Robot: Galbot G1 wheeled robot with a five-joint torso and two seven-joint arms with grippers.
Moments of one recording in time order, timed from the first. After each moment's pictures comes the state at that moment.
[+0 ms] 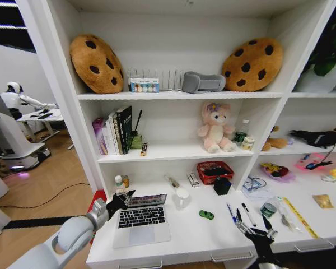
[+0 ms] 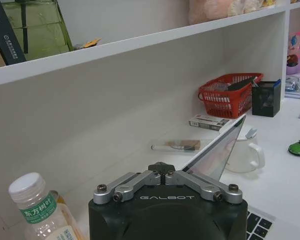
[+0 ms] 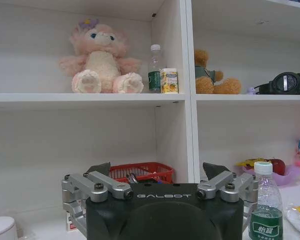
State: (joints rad) left arm 1.31 -0.65 -0.25 -2.09 -0.55 0.26 0.07; right arm -1.88 1.47 0.84 2.06 0.33 0.31 0.02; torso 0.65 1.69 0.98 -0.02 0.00
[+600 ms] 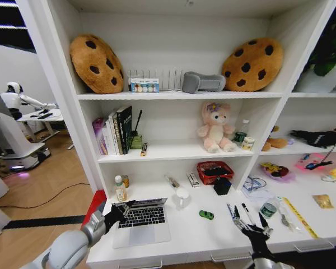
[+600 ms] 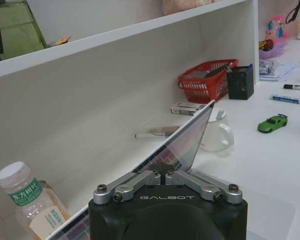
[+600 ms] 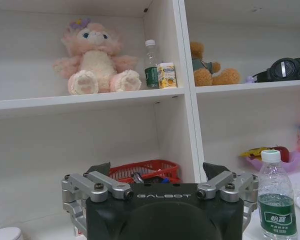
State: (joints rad) left arm 1.55 -0.65 -0.39 -2.20 -0.43 0.25 0.12; right arm -1.84 1.48 0.81 2.05 0.38 0.28 0.04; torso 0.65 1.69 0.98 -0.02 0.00
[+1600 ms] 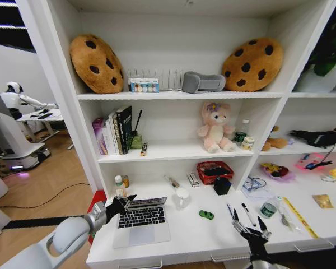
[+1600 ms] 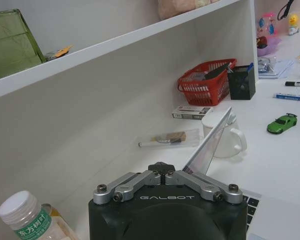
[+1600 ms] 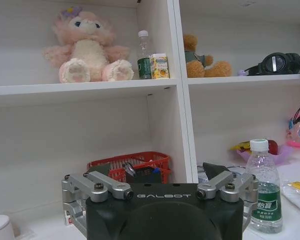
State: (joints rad) left arm 1.27 -0.54 -0.21 -2.10 -0.52 0.26 0.14; right arm -1.84 1.50 0.81 2.02 0.36 0.29 0.05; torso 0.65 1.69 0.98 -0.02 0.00
